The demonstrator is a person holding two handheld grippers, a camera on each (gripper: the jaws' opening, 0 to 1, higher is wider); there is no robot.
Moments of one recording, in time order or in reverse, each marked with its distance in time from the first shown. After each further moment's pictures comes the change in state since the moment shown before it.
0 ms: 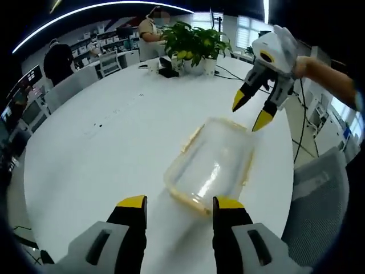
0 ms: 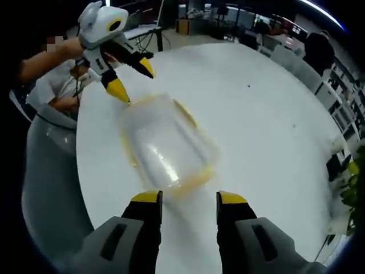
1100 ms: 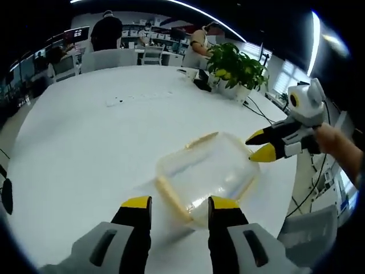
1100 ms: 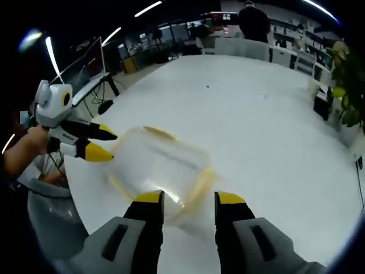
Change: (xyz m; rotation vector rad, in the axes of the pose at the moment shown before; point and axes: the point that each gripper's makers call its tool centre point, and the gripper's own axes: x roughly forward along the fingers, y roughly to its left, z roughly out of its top) left arm 0.015 -0.020 -0.018 -0.388 -0.102 0.060; right arm 0.016 0.008 0.009 0.435 -0.206 -0.064
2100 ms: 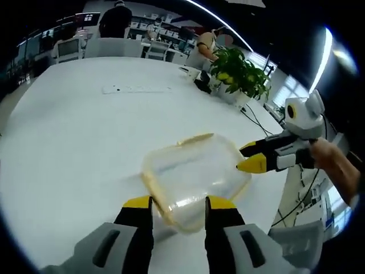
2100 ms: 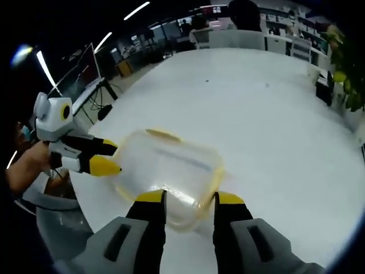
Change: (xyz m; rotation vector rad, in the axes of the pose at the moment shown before) left arm 0.011 -0.016 0.000 -0.114 0.019 -0.047; right arm 0.009 0.014 0.007 0.077 0.021 0.022
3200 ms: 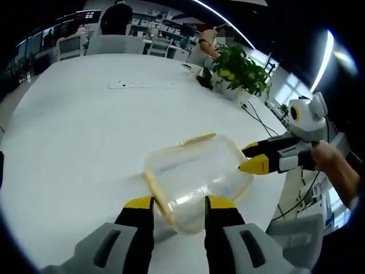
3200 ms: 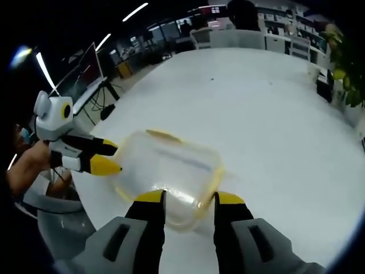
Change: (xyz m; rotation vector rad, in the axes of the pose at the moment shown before) left arm -0.025 0.009 -0.024 0.006 0.029 0.000; right arm -0.001 0.024 -0.020 0.010 0.000 0.000
